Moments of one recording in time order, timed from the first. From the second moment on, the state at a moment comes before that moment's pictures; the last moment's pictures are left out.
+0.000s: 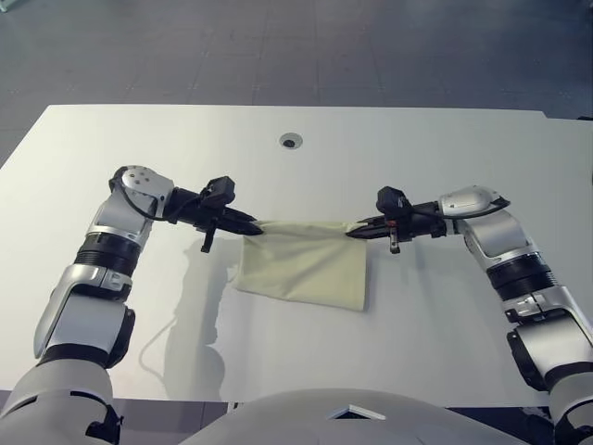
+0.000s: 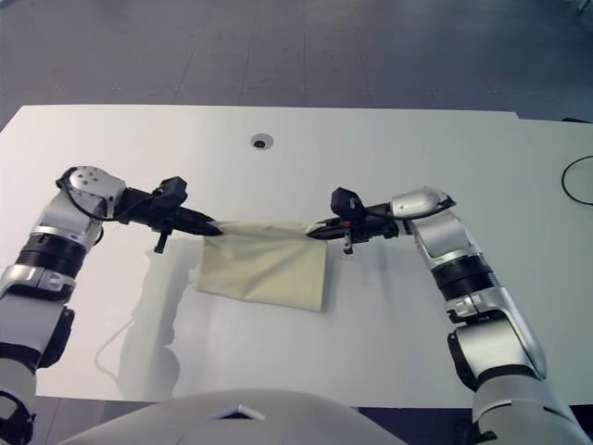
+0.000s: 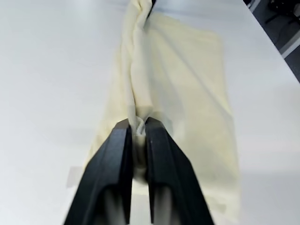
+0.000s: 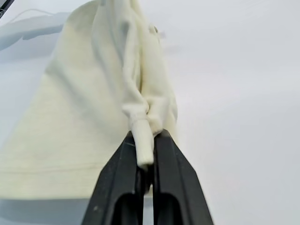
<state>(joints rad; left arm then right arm) -0.71 0.62 -0.32 0.70 -0.23 0.06 -1.54 -0.56 -0.61 0.35 0.39 0.24 0.25 1.29</state>
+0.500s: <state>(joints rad) -0.82 0.51 -0.24 1.06 -0.05 -0.15 -1.24 -0.63 -0.51 0.22 0.63 0.22 0.35 1.21</state>
